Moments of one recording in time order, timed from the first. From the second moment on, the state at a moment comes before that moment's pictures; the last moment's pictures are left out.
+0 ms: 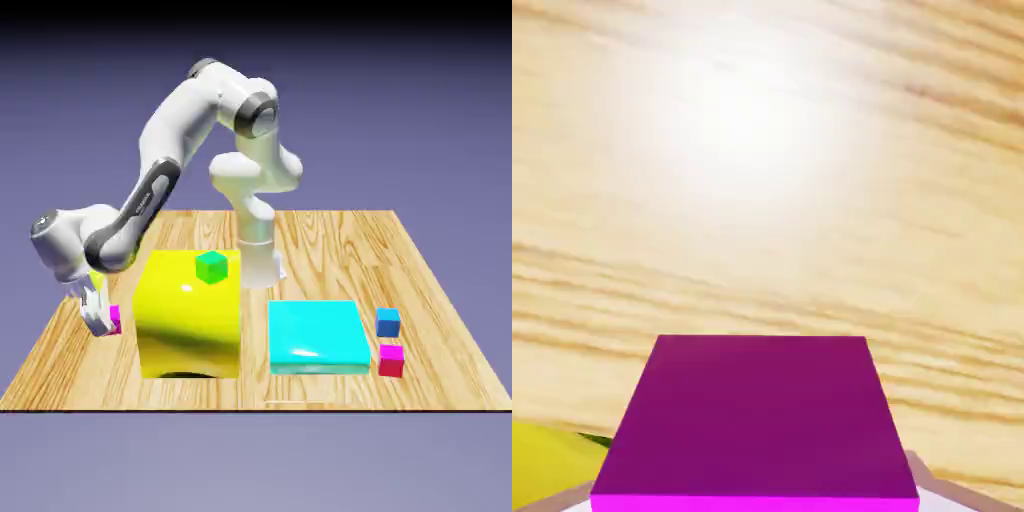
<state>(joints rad) 0.12 0.63 -0.87 -1.99 0.48 1.96 0.91</state>
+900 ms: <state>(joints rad) 0.50 0.62 -0.38 -1.86 -0.13 1.89 0.42</state>
